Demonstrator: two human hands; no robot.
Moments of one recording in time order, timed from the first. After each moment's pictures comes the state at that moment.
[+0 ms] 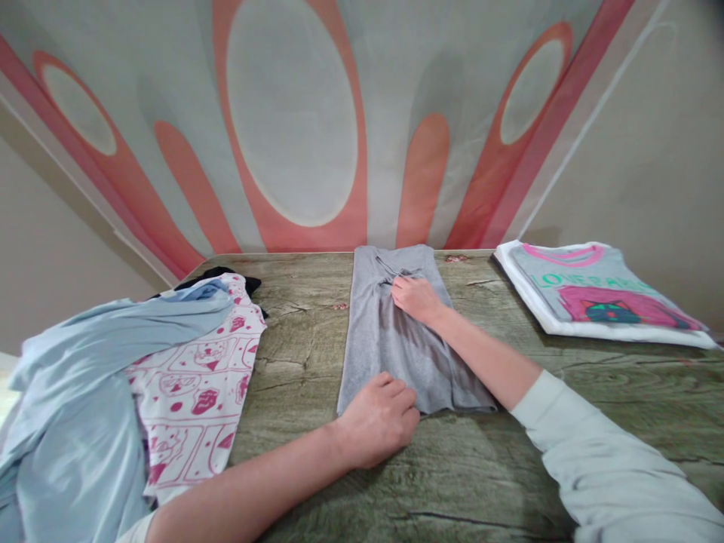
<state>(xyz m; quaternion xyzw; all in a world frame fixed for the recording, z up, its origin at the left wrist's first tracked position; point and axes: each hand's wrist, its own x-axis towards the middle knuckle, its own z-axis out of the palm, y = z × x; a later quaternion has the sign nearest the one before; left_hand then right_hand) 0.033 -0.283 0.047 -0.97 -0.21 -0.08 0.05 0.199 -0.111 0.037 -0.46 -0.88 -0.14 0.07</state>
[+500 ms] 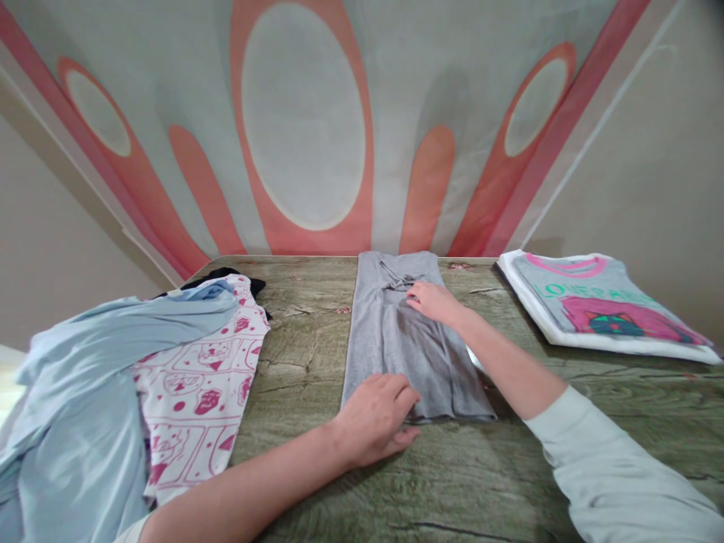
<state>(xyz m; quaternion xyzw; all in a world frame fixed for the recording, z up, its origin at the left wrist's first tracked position) 0.026 -0.279 0.062 -0.95 -0.31 -0.05 -0.07 0.223 -0.104 0.042 -0.52 -0.85 -0.02 0.05</state>
